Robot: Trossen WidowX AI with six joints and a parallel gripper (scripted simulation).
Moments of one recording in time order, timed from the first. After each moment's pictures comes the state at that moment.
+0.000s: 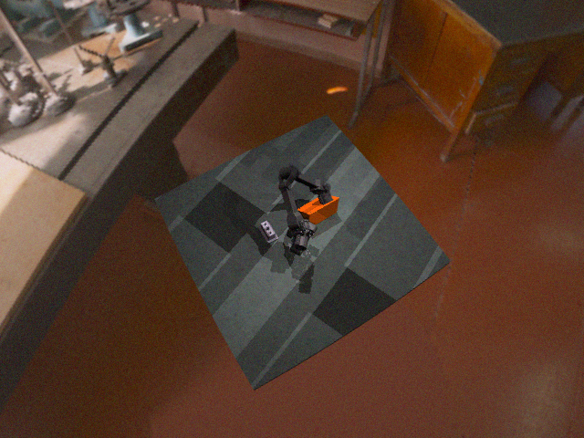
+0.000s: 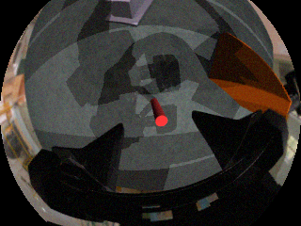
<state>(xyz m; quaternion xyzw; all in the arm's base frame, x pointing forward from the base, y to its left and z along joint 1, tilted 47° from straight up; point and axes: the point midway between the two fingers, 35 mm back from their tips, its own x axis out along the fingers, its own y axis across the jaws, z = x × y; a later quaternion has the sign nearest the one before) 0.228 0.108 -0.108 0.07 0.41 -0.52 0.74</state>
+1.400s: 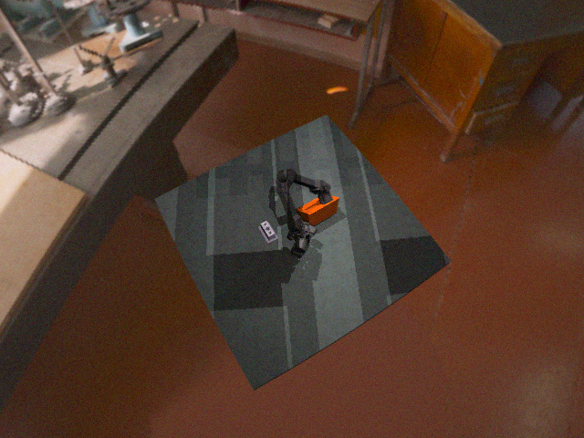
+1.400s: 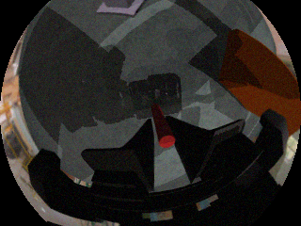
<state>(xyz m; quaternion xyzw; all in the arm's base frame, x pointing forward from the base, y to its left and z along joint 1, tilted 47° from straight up) 0.230 0.081 -0.131 0.07 0.41 -0.52 0.74</state>
